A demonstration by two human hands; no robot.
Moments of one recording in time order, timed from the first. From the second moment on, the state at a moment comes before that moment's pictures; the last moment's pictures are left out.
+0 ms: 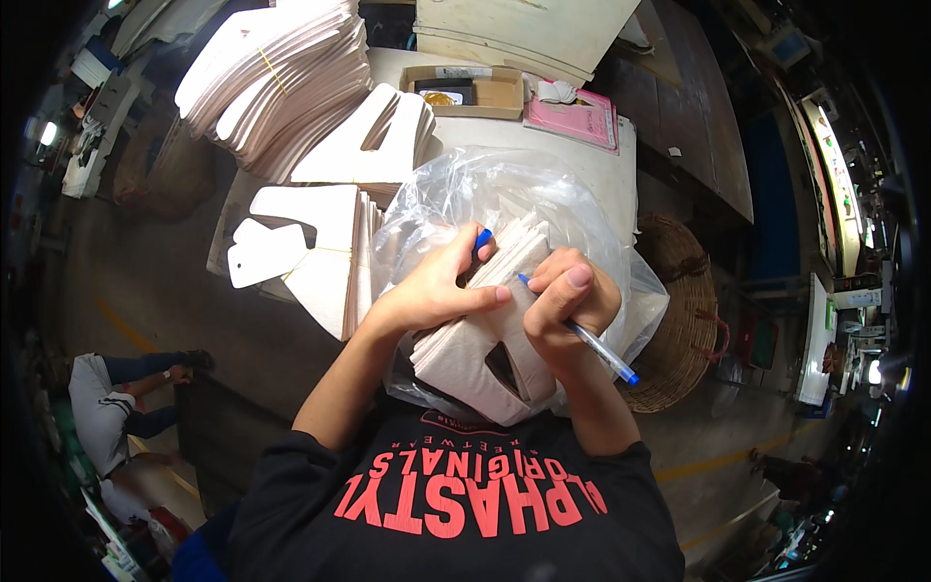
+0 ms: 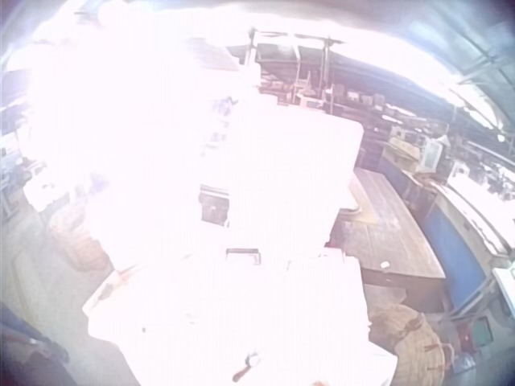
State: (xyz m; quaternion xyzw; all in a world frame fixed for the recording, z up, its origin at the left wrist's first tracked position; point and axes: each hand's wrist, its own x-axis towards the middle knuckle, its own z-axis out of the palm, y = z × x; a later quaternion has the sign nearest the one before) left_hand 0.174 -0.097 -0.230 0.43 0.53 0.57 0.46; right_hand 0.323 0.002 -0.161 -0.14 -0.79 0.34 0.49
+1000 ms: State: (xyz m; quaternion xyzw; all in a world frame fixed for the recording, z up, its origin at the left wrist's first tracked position) left_hand 0.170 -0.097 -0.232 0.44 0.56 0.54 0.45; right_hand 0.321 0.001 -0.162 -0.13 -0.80 0.33 0.49
